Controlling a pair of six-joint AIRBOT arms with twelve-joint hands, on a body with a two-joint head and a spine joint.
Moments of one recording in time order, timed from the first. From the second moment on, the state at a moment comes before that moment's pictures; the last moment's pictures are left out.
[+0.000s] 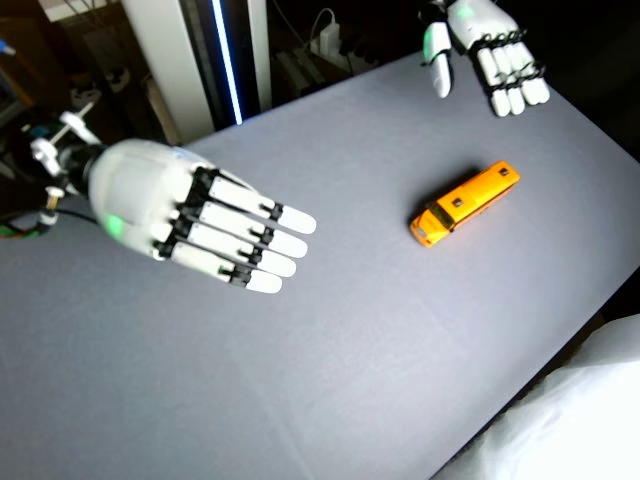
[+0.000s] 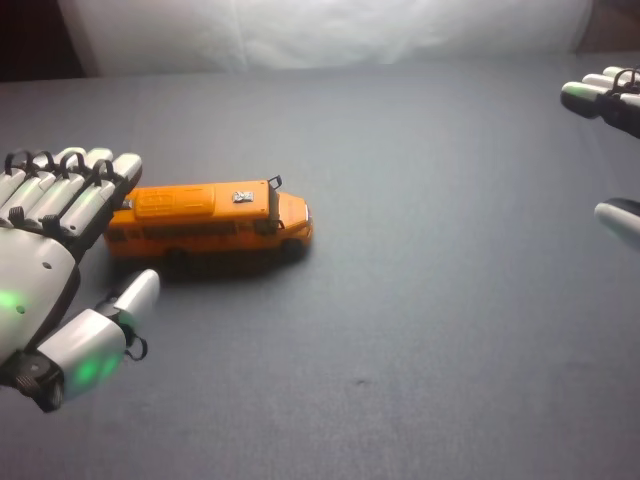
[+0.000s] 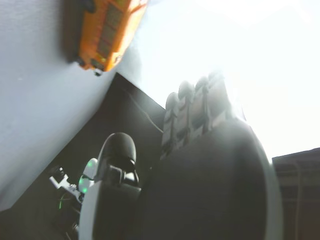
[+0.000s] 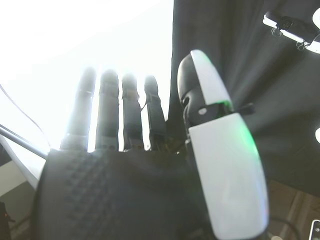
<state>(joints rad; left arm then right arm) 1.24 -0.76 0.74 -0.54 -1.43 1.34 -1.21 -0.96 1.11 0.24 1.34 -0.55</state>
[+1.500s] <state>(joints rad) 1.13 -0.83 0.98 -0.81 -1.02 1.46 -1.21 -0.98 1.12 0.23 1.31 -0.54</state>
